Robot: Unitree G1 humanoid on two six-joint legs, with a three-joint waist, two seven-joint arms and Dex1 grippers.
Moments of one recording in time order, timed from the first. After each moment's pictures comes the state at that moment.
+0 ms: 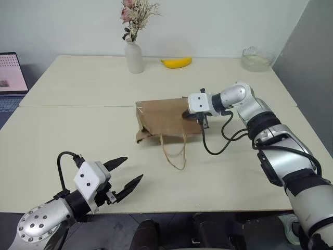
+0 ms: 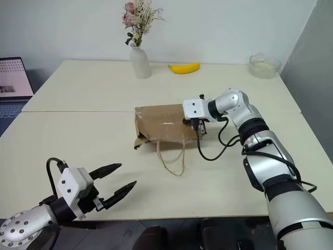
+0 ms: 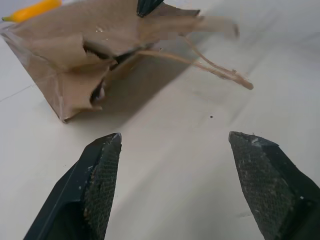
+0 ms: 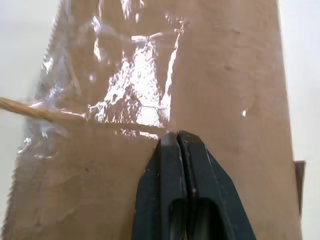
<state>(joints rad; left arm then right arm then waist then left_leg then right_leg) 0.46 0.65 0.31 -0.77 -0.43 0.34 -0.72 -1.19 -0.38 0.35 0.97 -0.19 -0.45 1.28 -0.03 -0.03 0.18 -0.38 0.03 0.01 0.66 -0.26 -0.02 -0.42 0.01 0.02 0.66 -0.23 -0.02</state>
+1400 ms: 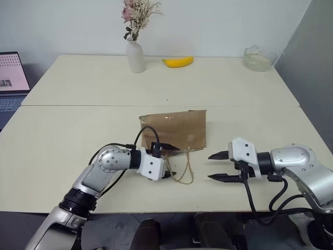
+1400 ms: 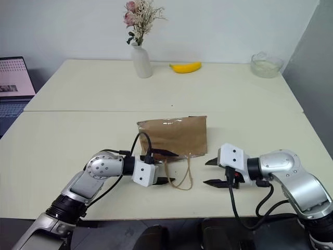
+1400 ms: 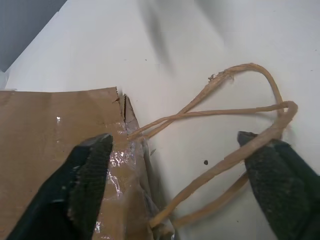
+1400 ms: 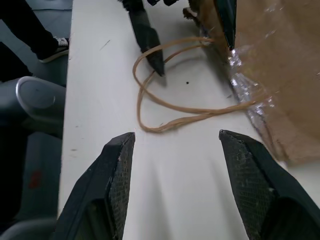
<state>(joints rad) -0.39 0.64 -0.33 0.07 0.09 -0.45 -1.04 -0.22 -0.84 0.13 -0.56 0.34 0.65 1.11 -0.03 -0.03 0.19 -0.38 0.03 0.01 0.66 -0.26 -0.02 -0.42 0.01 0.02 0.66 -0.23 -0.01</state>
